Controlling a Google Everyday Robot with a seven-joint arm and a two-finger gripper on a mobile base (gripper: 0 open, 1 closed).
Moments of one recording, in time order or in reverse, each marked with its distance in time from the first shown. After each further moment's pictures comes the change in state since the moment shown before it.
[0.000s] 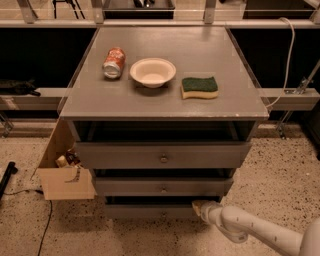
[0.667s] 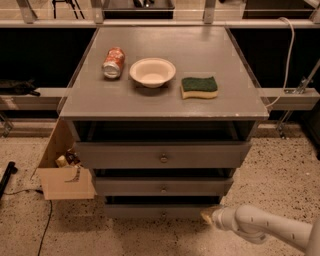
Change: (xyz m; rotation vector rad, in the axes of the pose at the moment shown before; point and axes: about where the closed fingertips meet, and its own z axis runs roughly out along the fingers) arm 0.022 -0.001 -0.064 -0.103 0.129 -0.190
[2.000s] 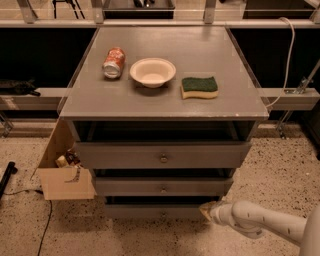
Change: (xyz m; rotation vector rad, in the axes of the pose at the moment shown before) arm -0.014 -0.007 0.004 0.013 0.006 -0.081
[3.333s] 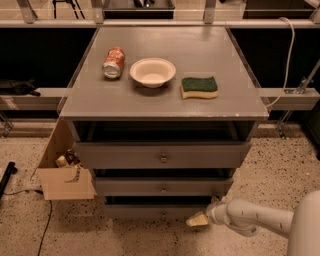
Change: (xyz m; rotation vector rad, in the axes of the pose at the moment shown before) arm 0.000 0.006 0.016 -0.002 0.032 0.021
